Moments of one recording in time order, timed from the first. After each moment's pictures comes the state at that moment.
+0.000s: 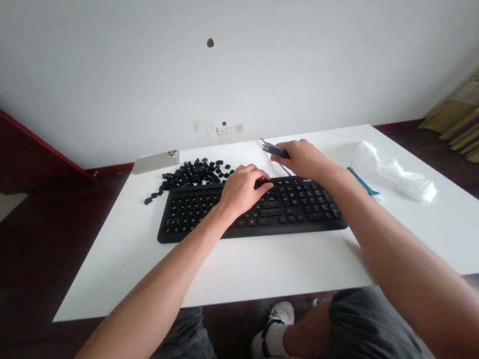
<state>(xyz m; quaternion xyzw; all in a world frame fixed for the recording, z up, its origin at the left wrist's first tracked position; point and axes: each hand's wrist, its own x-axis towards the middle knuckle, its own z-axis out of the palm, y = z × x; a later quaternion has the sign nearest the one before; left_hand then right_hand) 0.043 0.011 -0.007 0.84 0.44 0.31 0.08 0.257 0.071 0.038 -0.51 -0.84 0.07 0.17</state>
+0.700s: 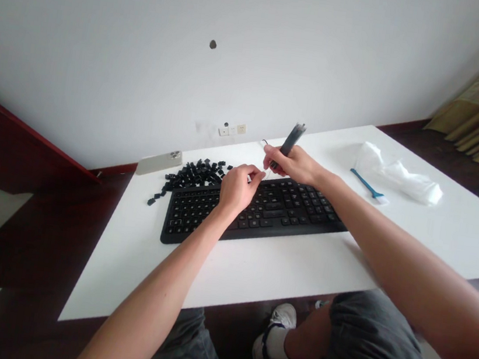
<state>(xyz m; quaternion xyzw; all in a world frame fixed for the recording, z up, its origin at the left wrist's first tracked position) 0.038 0.013 -0.005 0.77 0.52 0.36 0.11 0.233 0.053 0.039 -0.45 -0.75 0.38 0.32</state>
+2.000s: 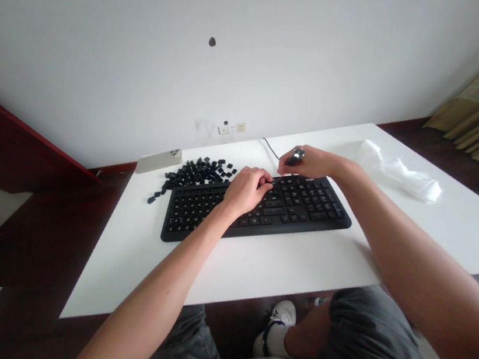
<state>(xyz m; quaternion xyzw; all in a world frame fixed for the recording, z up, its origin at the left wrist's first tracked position) 0.043 0.014 -0.015 0.84 0.44 0.30 0.14 0.278 0.079 0.041 -0.44 -0.85 0.27 0.08</state>
